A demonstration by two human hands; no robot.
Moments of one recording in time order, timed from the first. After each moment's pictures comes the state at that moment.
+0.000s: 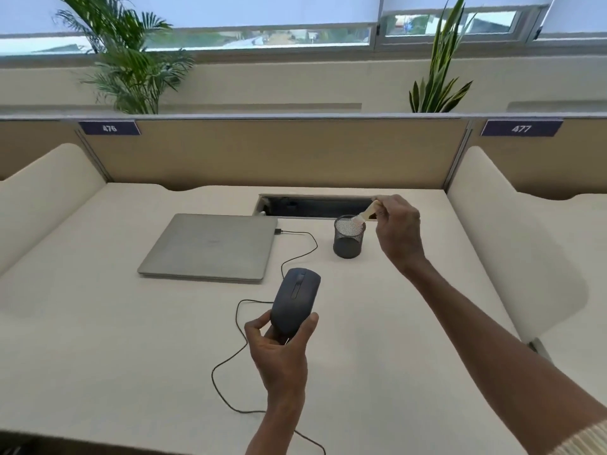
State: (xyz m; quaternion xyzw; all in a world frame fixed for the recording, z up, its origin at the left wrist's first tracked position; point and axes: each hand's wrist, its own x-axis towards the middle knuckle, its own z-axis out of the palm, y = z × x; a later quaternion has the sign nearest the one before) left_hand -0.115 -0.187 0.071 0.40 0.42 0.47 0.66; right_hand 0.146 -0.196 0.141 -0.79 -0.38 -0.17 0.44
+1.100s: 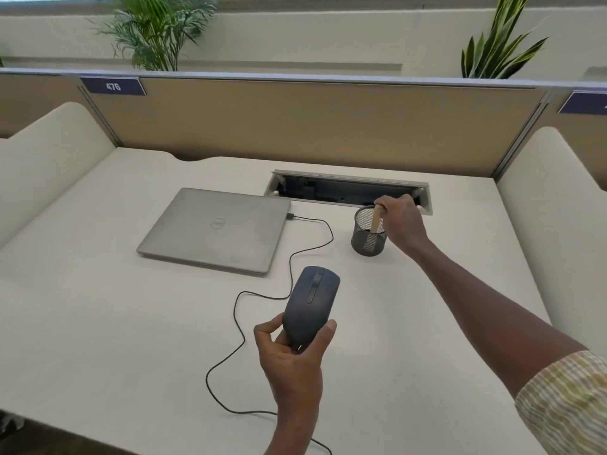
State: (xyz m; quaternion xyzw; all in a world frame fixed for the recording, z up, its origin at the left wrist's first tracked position) left_hand -0.064 -0.174 0.049 0.37 0.46 0.48 0.65; right_hand 0.253 -0.101 0.047 -0.87 -0.41 0.01 0.26
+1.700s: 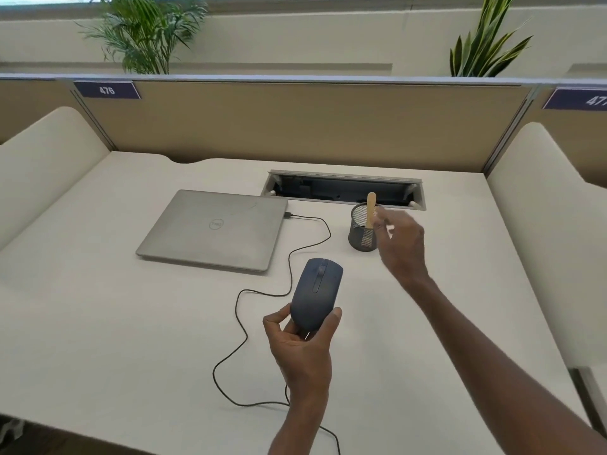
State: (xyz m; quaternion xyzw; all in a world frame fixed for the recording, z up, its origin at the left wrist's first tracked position) left_hand -0.054 -0.172 0.049 0.36 0.46 0.48 0.66; right_hand 0.168 -0.150 0.072 -0.81 -0.37 -0.03 0.46
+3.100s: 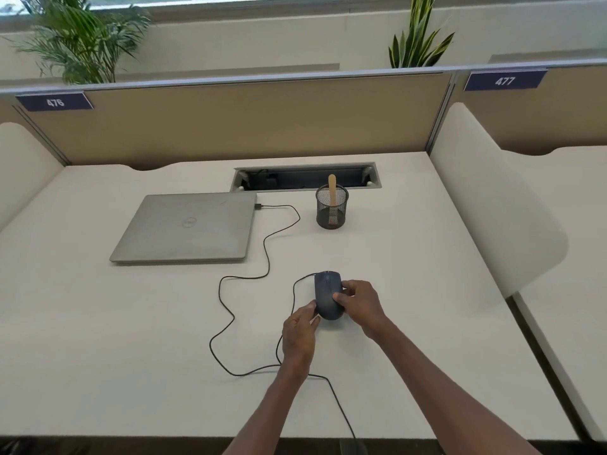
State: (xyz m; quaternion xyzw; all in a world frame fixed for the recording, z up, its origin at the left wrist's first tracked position) left_hand -0.073 -0.181 -0.018 0.45 0.45 0.20 0.74; right_hand 0.053 -0.245 -0.004 -0.81 -0.13 0.32 0.46
